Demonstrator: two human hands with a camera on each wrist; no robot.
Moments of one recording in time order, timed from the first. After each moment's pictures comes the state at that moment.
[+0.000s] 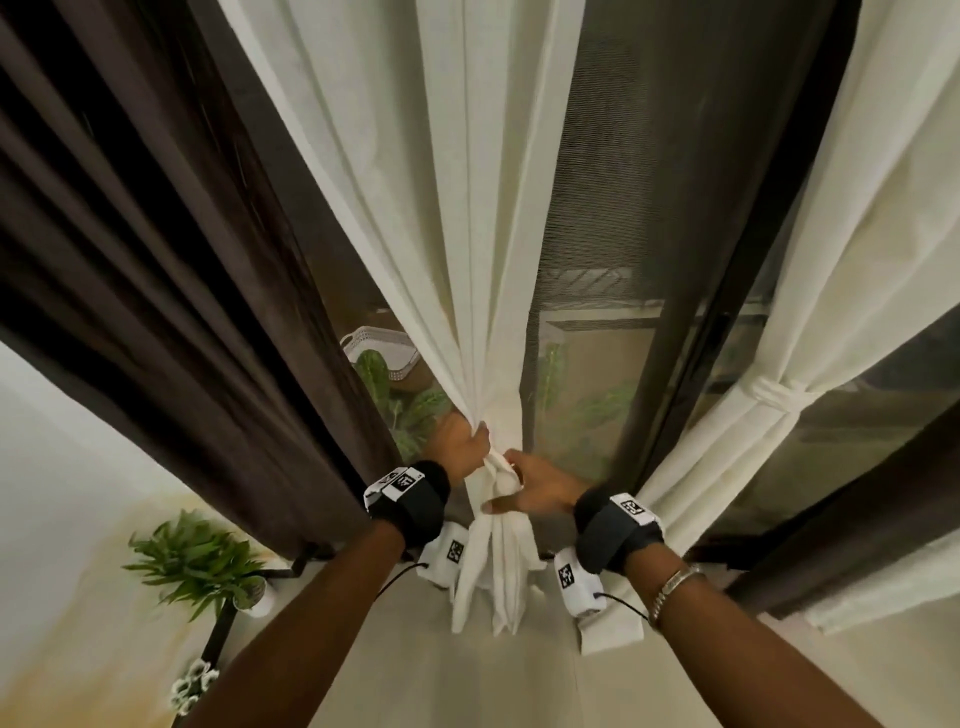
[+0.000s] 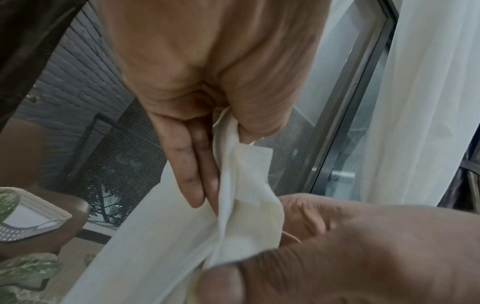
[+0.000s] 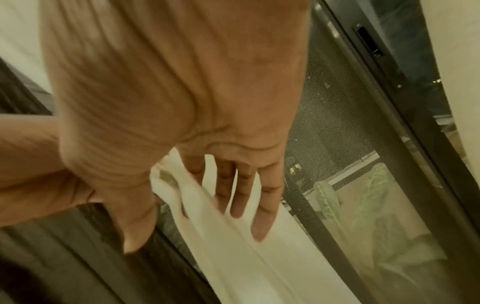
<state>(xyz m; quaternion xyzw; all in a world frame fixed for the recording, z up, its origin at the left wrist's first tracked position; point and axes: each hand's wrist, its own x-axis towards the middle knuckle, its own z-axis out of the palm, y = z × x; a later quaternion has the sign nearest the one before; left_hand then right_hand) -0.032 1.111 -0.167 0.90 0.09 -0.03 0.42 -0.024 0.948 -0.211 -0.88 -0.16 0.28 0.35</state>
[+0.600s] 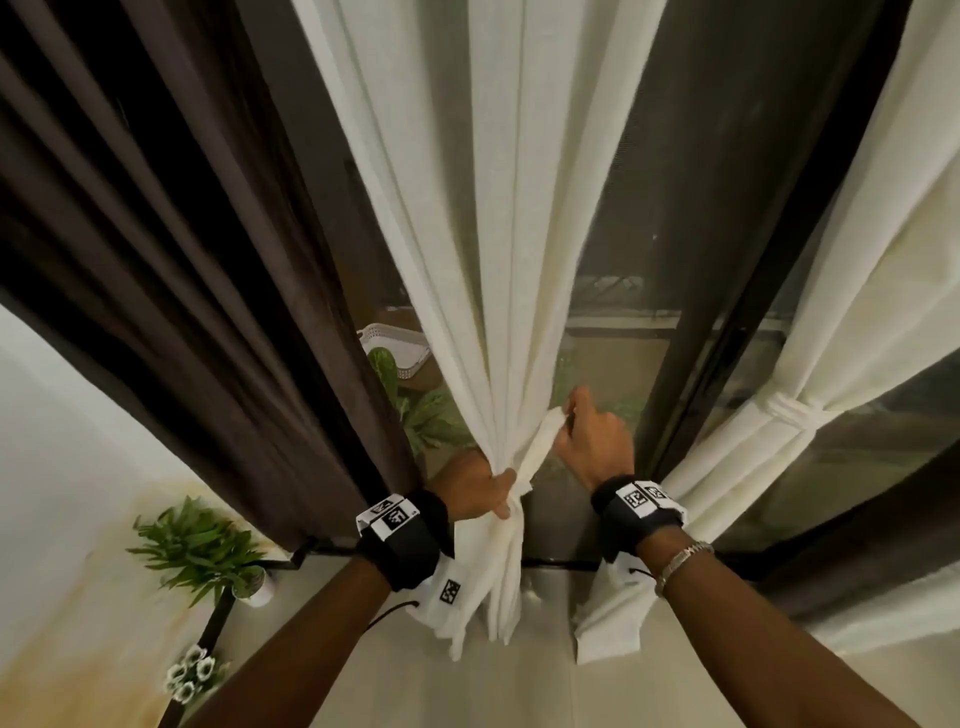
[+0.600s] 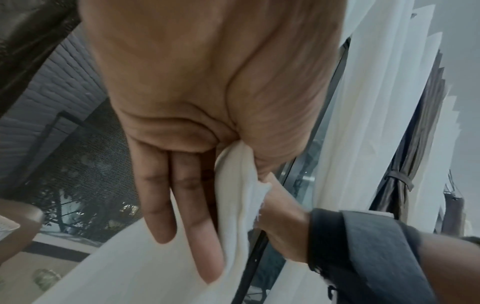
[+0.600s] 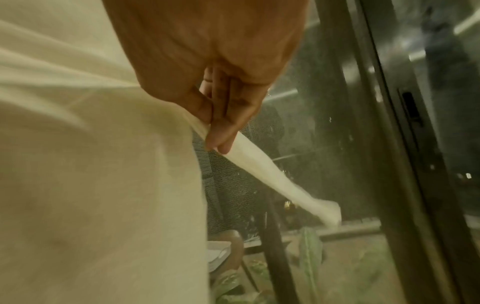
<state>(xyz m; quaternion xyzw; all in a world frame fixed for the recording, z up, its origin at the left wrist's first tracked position) -0.076 1.112 -0.163 0.88 0.04 -0.19 0.43 -0.008 0.920 -0.178 -0.96 -0.07 -0.12 0.26</state>
